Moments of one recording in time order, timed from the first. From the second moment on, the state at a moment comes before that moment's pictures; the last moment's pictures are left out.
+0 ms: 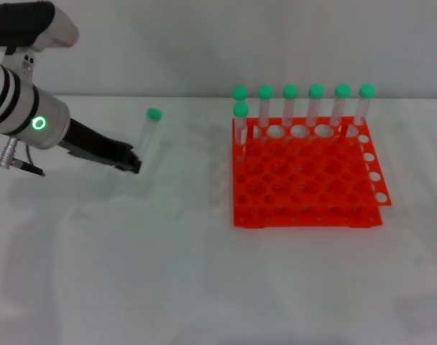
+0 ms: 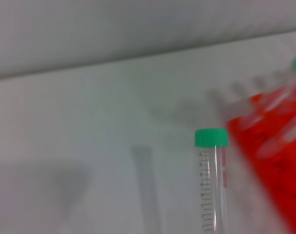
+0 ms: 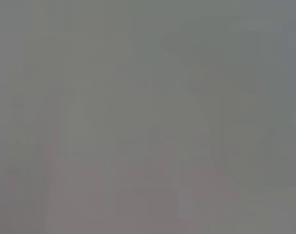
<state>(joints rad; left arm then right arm) -0.85 -2.00 0.92 0.84 2.61 1.33 -2.56 0.37 2.01 -0.53 -0.05 -0.93 -1.54 0.35</state>
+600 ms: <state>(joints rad) -0.63 -2.02 0.92 0.89 2.05 1.31 -1.95 0.27 1.97 -0.86 -0.35 -0.93 -1.50 0.78</state>
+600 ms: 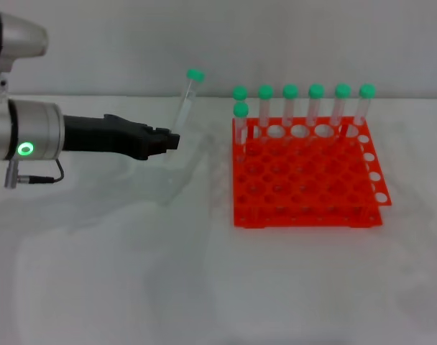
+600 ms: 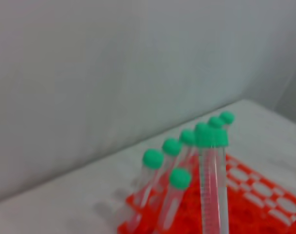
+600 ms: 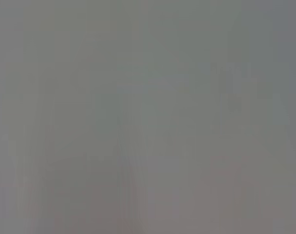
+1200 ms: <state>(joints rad) -0.50 -2.05 0.92 0.87 1.74 1.43 -1.72 0.38 1.89 -0.91 -0.51 -1.25 -1.56 1.15</state>
